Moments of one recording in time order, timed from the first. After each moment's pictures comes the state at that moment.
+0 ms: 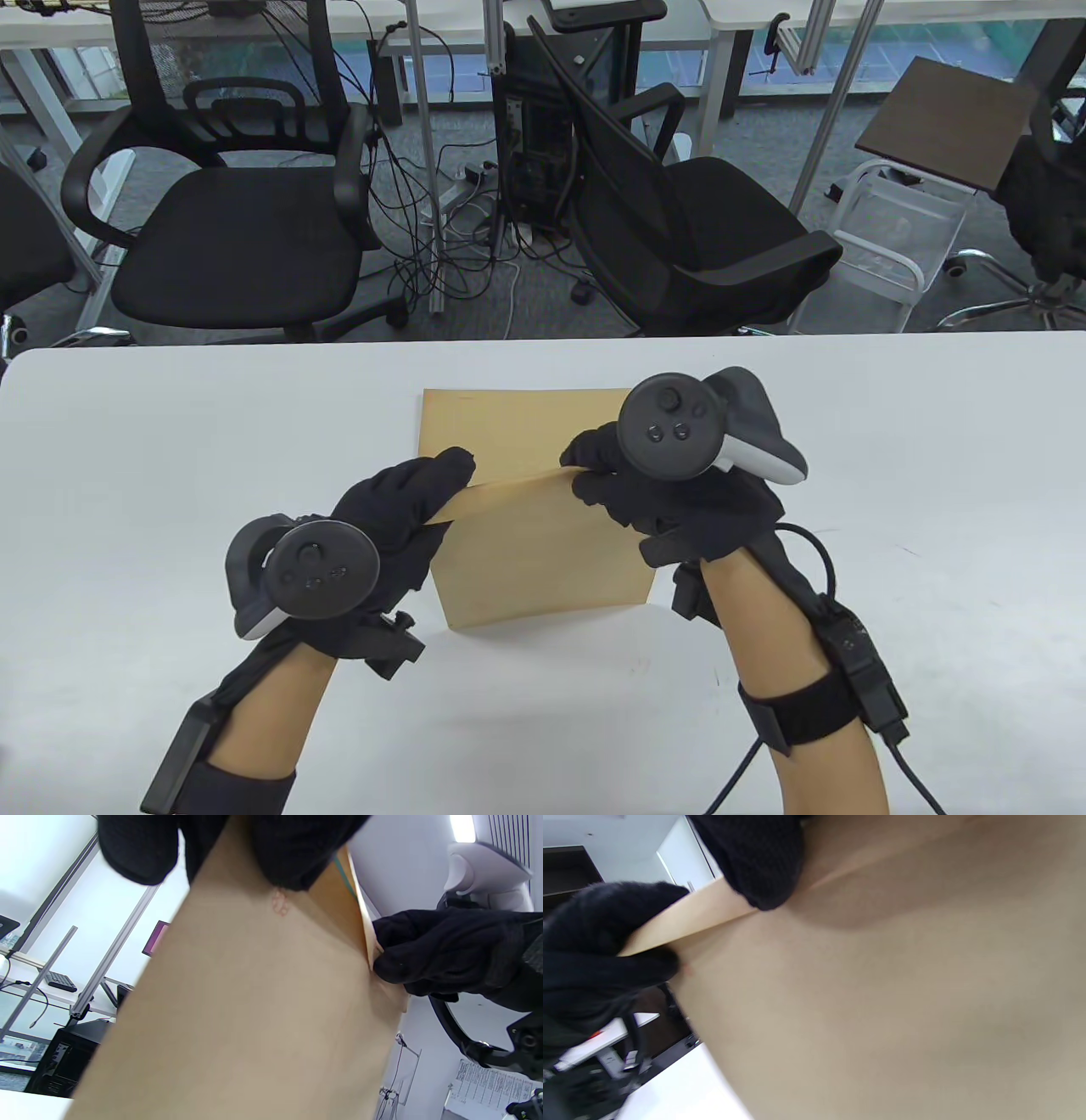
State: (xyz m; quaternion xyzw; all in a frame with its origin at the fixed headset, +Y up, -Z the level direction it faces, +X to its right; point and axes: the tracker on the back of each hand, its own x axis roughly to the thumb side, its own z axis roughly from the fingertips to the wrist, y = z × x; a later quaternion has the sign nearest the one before) left_hand -0.180 -0.540 -0.262 0.16 -0.26 0.25 0.92; right_hand 0.077 -0.490 -0.314 0.30 0.02 0.94 0.18
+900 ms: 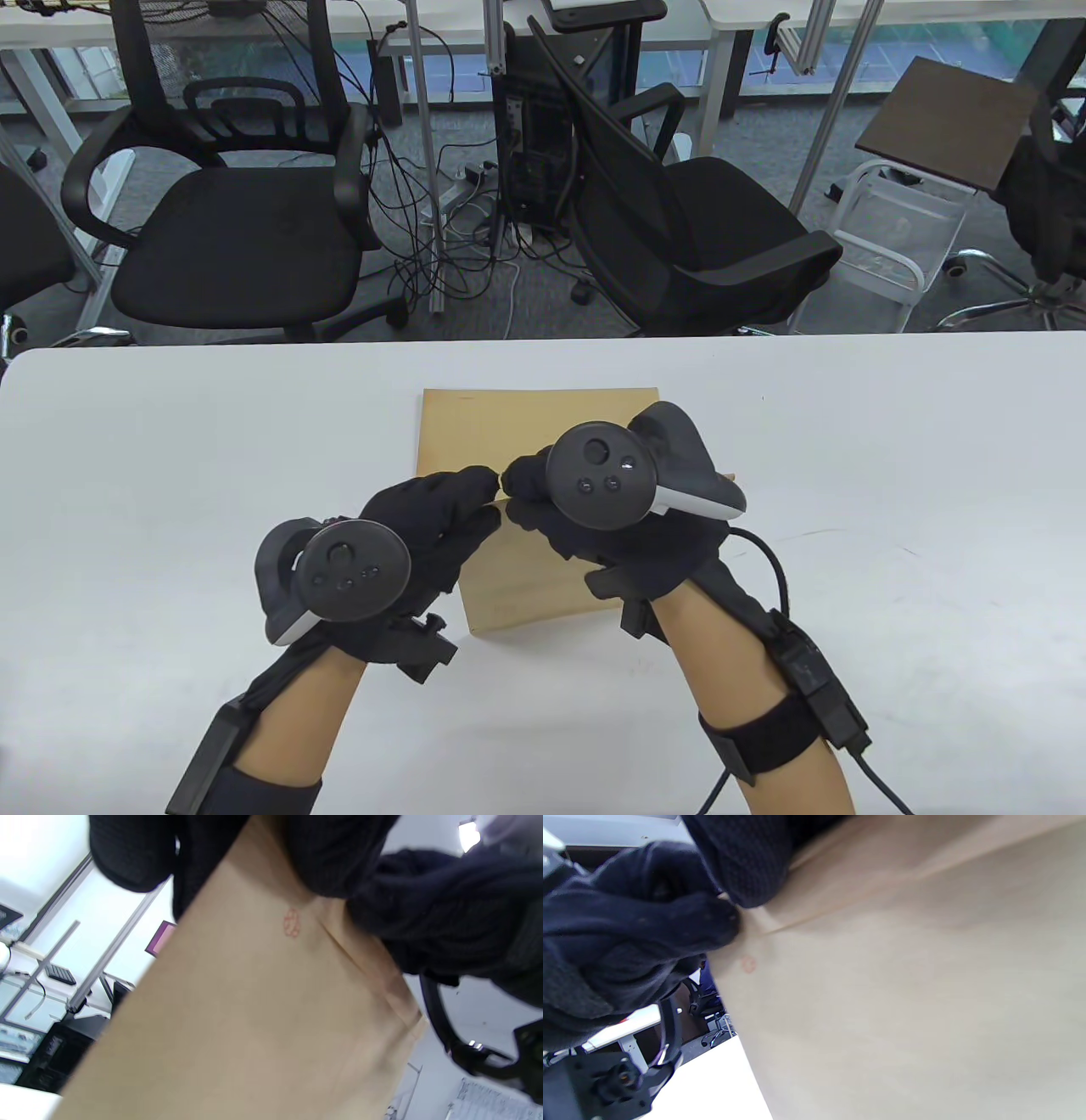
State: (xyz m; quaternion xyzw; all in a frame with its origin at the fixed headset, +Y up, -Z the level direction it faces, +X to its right) left_hand -0.161 -0.533 -0.256 0.16 -0.25 0.31 0.90; right_hand 0.046 -0.484 -0.289 0.34 0.02 0.93 0.17
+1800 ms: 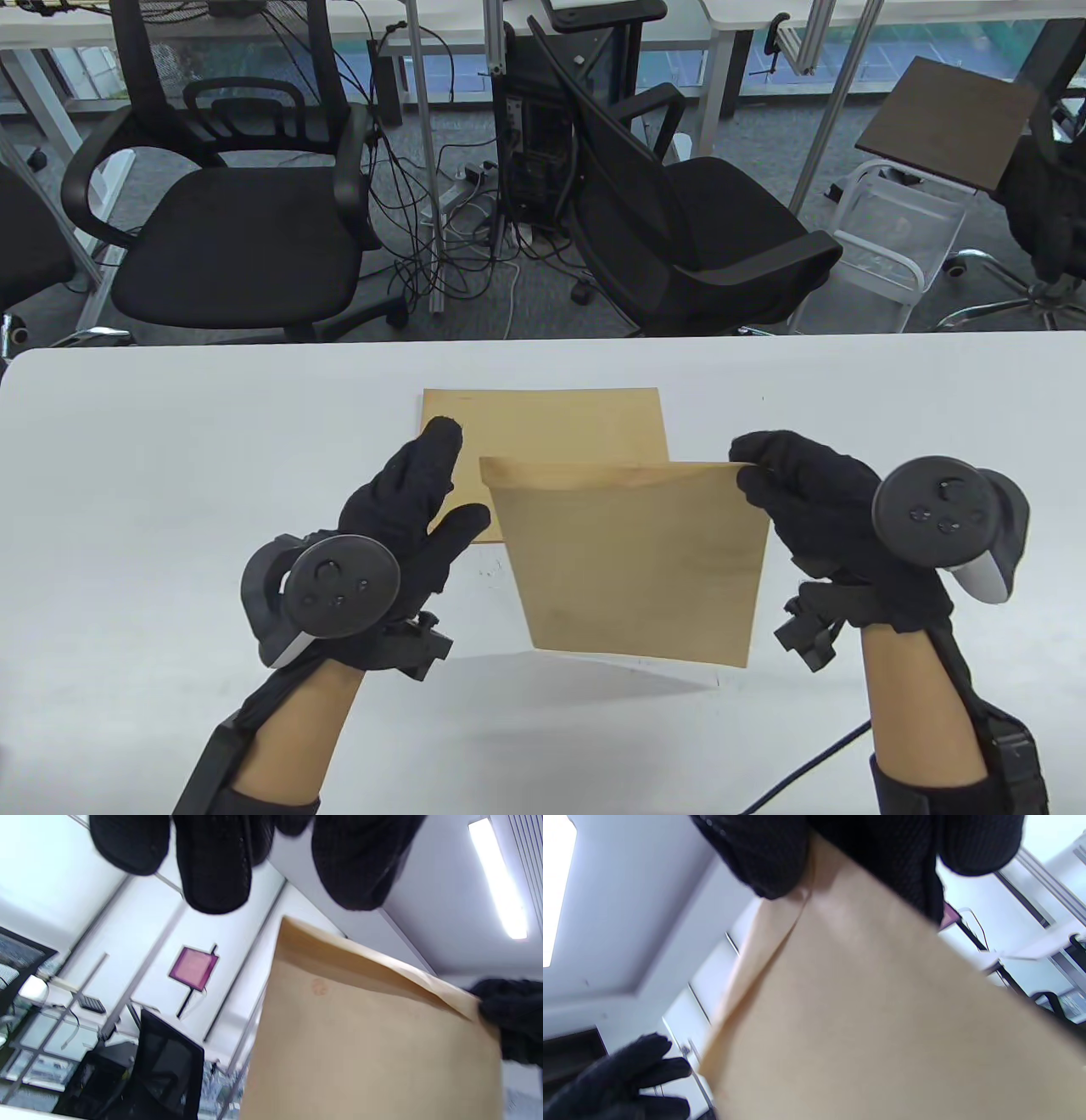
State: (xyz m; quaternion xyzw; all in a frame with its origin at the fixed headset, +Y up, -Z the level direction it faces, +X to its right) left_hand -0.160 -0.528 -0.244 0.17 -0.22 0.25 0.93; right_hand 0.219 -0.496 -0.259 0.21 -0.15 0.89 0.38
